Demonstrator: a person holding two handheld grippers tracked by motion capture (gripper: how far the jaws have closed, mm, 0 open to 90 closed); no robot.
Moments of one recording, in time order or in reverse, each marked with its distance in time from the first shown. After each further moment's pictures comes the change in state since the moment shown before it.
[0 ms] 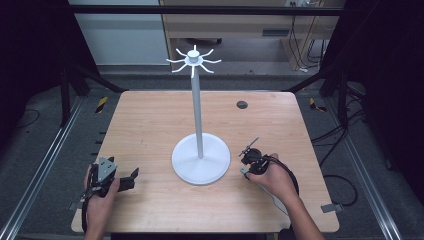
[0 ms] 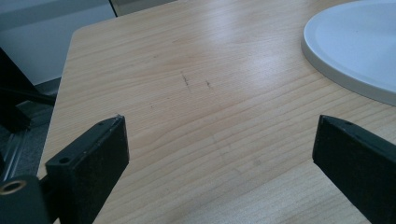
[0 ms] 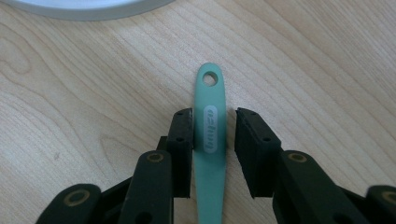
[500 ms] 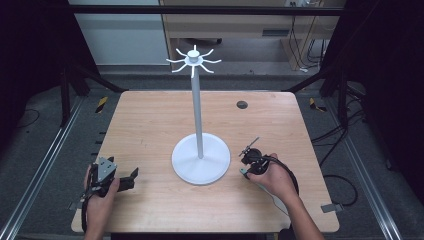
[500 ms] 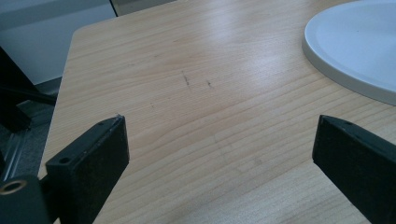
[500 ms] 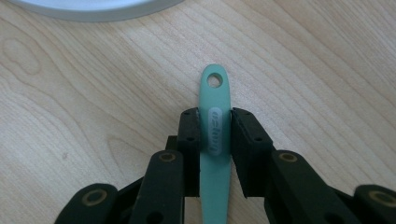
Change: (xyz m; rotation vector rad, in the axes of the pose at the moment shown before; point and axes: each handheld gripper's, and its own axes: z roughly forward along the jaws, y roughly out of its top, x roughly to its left) left arm 0.000 0.000 0.000 0.002 -0.001 -0.001; right arm -0.001 -0.001 0.000 -0.010 0.039 0.010
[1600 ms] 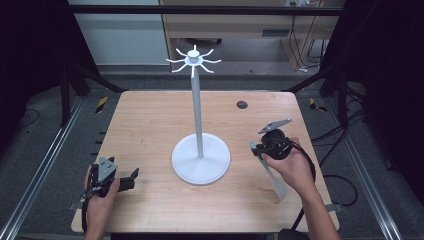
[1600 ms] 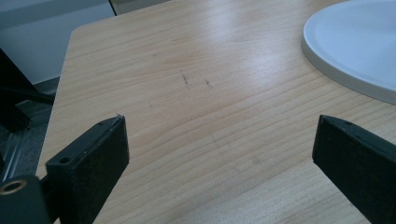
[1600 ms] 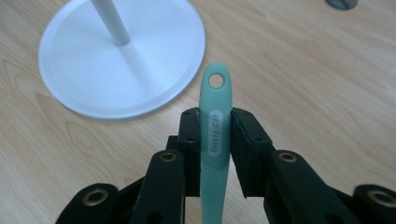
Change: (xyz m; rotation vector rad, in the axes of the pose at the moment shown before) left arm -0.001 0.000 0.001 0.002 -0.002 0.002; right arm -0.021 -0.003 -0.096 -0.366 -0.040 0.066
